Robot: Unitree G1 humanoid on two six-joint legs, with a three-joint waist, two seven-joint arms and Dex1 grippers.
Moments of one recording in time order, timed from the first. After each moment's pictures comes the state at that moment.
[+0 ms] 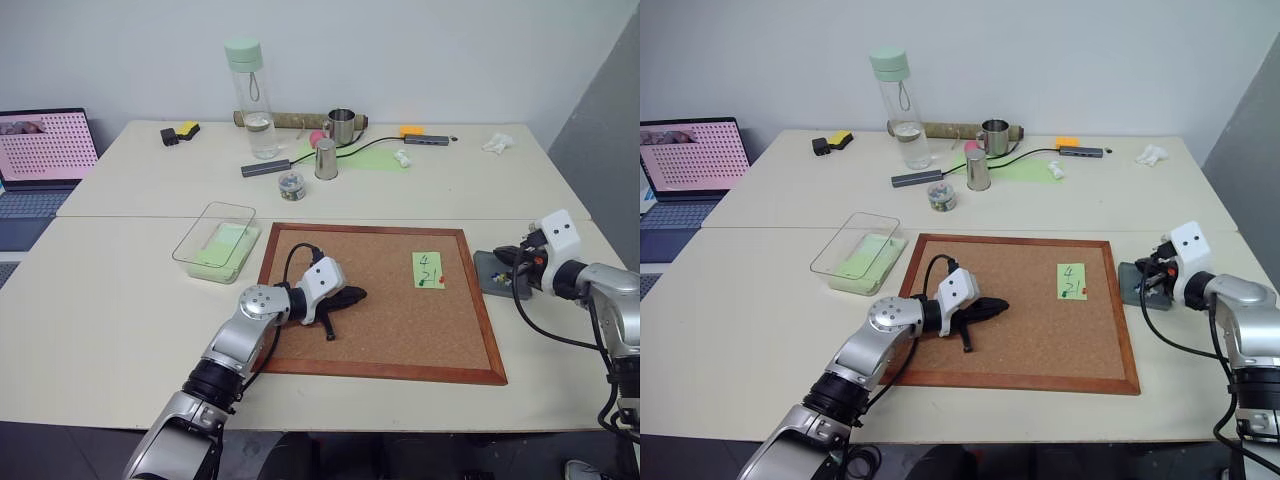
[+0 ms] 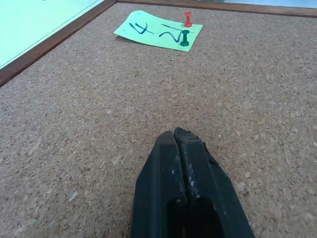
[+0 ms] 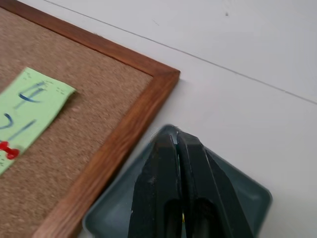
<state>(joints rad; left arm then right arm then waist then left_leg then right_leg) -0.45 0.33 -0.32 0.26 -0.09 0.10 -0.90 -0.39 -0.74 -0.16 0.19 0.22 0.57 0.69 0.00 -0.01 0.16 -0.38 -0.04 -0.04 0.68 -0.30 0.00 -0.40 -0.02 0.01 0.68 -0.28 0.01</state>
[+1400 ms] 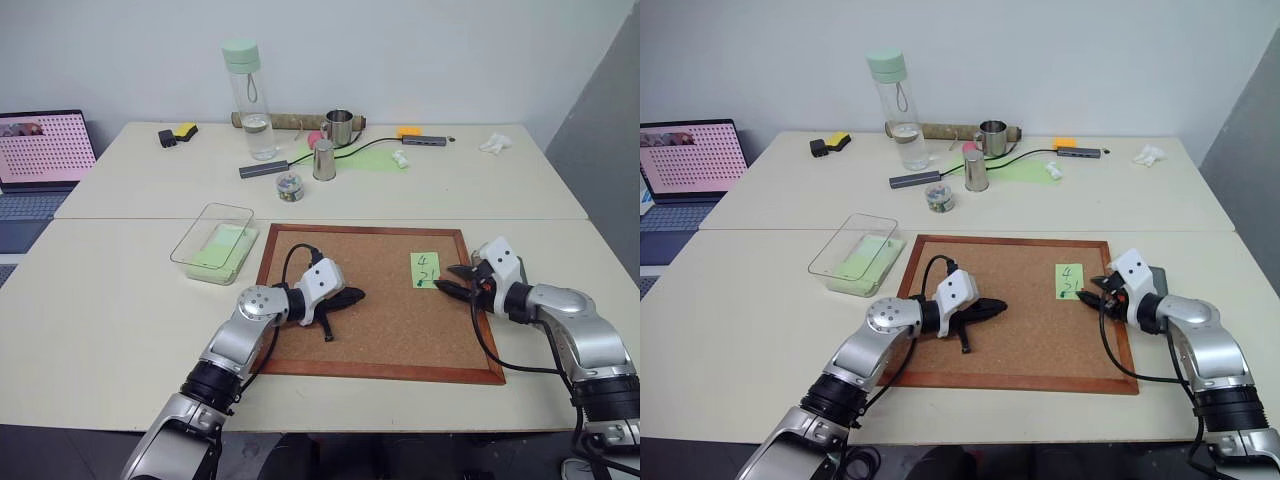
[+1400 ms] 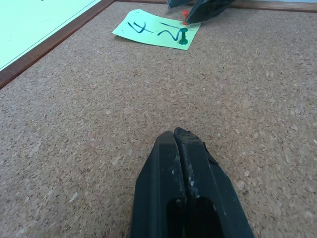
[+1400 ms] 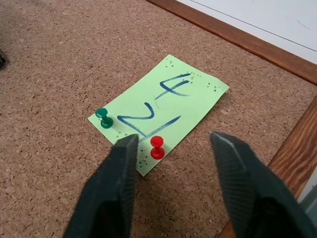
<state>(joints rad) -0.44 0.34 -0.32 0.23 -0.07 0.10 -0.90 -0.31 -0.63 -0.02 0.07 0.26 0.44 0.81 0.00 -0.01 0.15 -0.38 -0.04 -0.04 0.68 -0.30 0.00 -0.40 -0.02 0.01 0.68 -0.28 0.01</state>
